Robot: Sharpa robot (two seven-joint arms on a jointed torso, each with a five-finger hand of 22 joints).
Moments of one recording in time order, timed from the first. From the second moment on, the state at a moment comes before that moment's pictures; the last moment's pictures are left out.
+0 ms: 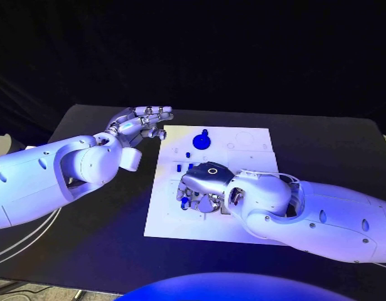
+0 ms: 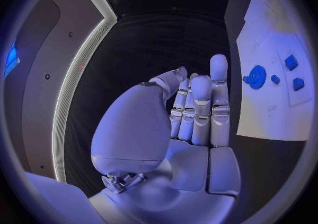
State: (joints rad) left arm 1.17 -0.85 -0.02 1.51 0.08 -0.18 0.33; left_hand 1.40 -0.13 0.45 -0.01 0.13 1.03 0.18 0.11 0.07 1.14 0.11 0.15 0.07 1.25 0.02 1.09 0.61 0.17 1.33 0.11 0.33 1.11; right arm 0.99 -0.69 0.00 1.79 -1.82 -0.12 -0.24; right_hand 1.46 -0.09 0.42 0.07 0.05 1.18 0.11 0.10 0.10 1.26 0.05 0.09 0.07 1.47 -0.03 1.28 1.18 0.10 1.40 0.07 1.27 1.09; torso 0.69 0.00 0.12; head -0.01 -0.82
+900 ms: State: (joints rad) left arm 1.17 -0.85 -0.02 1.51 0.08 -0.17 0.33; left_hand 1.40 -0.13 0.45 -0.01 0.13 1.03 0.18 0.11 0.07 1.14 0.11 0.15 0.07 1.25 0.02 1.09 0.61 0.17 1.33 0.11 0.33 1.11; right arm 0.99 -0.69 0.00 1.81 -1.85 -0.06 -0.27; right_hand 1.46 -0.09 0.42 0.07 0.04 1.18 0.11 0.10 0.11 1.26 0.05 0.09 0.07 1.47 -0.03 1.28 1.18 0.10 1.40 0.07 1.27 1.09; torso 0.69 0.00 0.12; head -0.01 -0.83
